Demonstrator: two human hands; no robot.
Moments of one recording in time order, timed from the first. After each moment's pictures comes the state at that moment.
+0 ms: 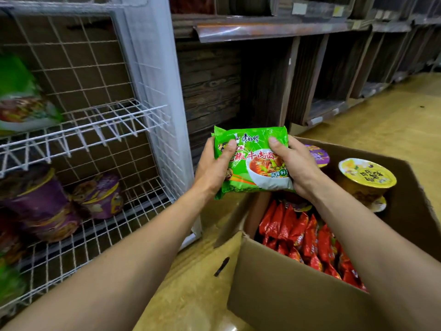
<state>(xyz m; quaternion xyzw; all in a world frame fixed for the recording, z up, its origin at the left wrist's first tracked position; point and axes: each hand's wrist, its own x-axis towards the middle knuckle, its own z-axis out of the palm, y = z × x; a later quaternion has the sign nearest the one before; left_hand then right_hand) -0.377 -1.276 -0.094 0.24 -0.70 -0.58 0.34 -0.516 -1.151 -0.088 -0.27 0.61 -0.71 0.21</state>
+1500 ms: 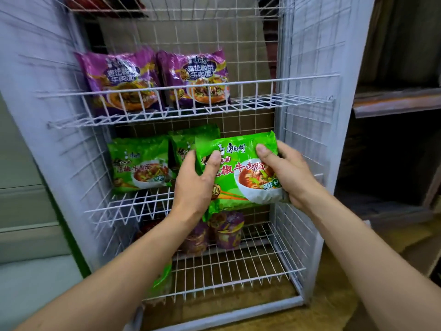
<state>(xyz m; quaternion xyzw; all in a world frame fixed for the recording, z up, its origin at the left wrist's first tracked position) -0.090 -1.385 0.046 0.35 -0.66 -0.34 0.57 -0.278 -1.346 0.057 -0.52 0.48 -0.65 0.27</state>
